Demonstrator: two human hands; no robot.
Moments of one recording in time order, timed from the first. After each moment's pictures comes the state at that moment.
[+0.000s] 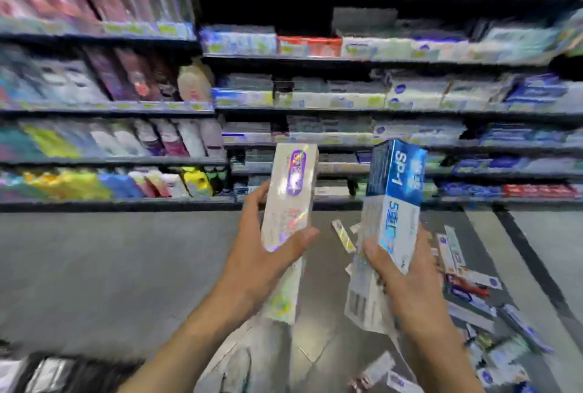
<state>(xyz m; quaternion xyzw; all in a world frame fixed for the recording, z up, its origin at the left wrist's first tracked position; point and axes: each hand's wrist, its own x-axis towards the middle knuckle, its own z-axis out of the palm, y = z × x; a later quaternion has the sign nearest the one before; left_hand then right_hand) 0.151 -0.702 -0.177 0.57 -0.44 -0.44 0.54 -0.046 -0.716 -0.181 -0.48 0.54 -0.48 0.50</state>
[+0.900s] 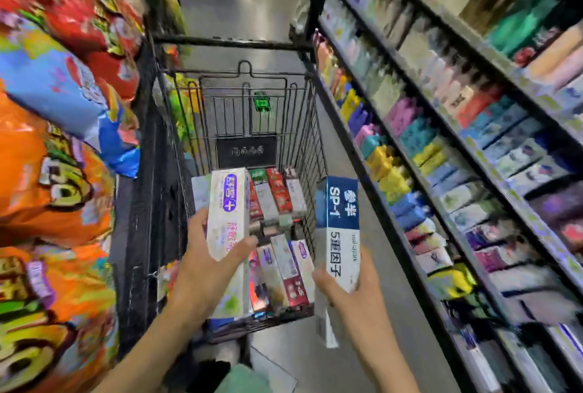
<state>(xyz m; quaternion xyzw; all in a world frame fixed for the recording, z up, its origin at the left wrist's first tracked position) 0.529 -0.225 -0.229 0.72 0.16 -0.02 0.67 0.489 -0.452 -0.204 -0.79 0.15 0.04 0.59</state>
